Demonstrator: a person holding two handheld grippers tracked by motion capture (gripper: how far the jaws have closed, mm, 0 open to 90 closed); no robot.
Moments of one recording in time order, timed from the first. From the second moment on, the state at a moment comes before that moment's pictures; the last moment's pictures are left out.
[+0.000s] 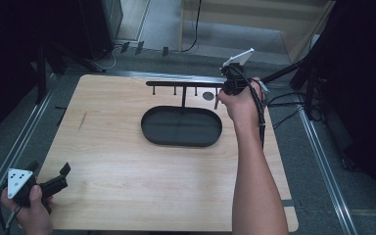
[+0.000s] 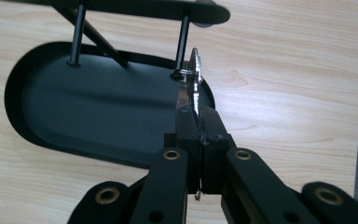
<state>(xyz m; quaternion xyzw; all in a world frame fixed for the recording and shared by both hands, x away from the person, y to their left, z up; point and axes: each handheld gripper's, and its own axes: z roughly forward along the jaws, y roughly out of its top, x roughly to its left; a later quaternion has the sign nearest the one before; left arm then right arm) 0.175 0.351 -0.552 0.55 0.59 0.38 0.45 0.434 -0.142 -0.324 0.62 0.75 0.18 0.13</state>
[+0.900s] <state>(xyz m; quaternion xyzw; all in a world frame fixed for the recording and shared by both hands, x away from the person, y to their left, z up) 0.175 0.349 -0.552 0.55 0.59 0.39 0.44 0.420 -0.167 -0.383 0.62 0.76 0.14 0.12</state>
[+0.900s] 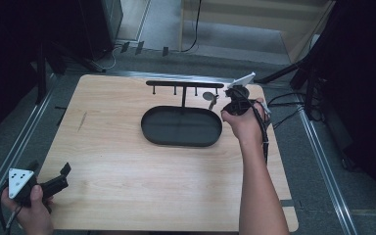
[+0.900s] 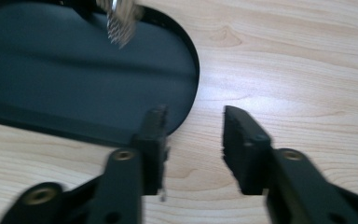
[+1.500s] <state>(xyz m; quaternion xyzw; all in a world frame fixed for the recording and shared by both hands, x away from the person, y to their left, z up) 0.175 0.349 -0.552 0.55 0.59 0.39 0.44 0.379 -0.189 -0.435 0.64 0.75 0.12 0.12</state>
